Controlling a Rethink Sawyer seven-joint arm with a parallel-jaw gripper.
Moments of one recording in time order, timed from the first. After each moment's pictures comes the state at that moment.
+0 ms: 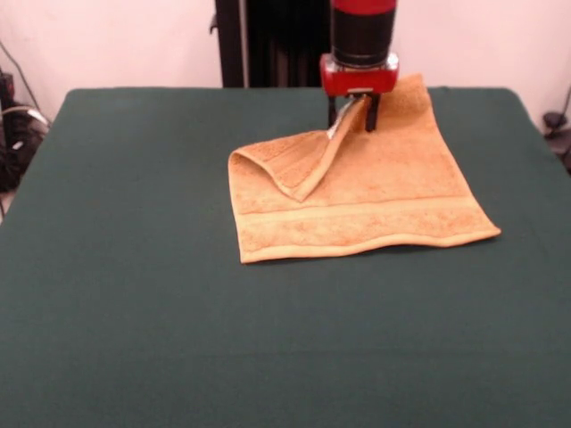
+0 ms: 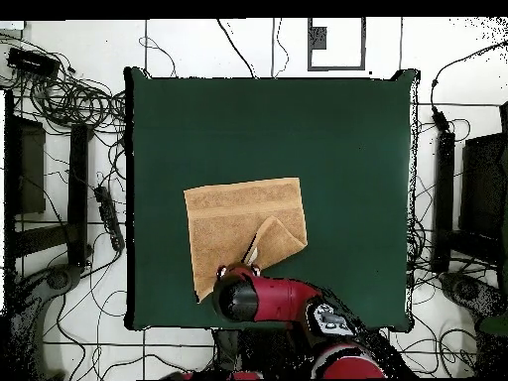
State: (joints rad) arm -0.19 -0.51 0.03 2.08 -0.15 0.04 1.67
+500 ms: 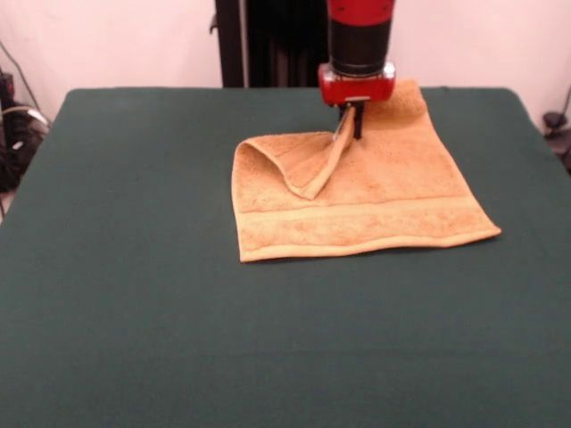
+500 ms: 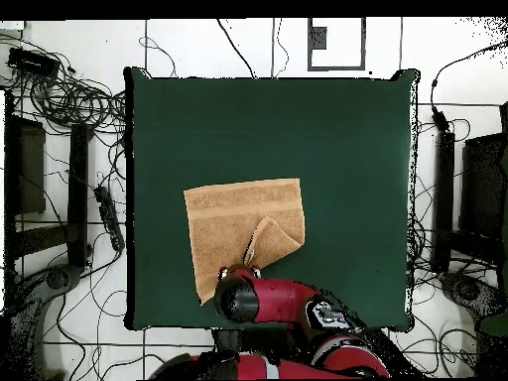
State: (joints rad) arm -0.19 -0.47 0.02 2.07 -0.17 -0.01 1.67
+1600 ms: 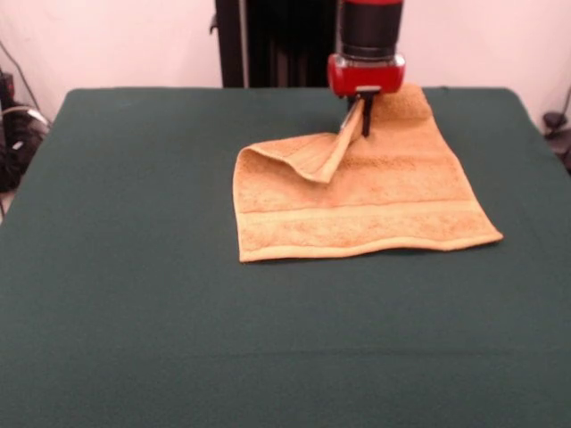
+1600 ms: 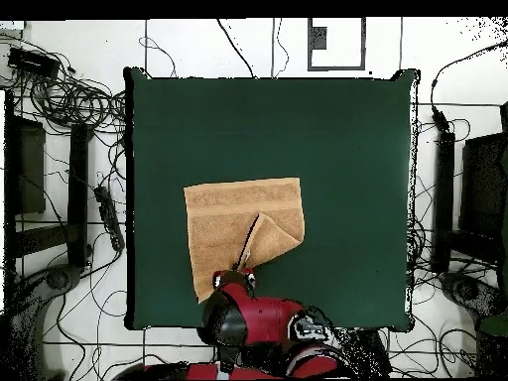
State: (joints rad) arm -0.10 -0.48 -0.05 2.15 -0.17 -0.31 1.67
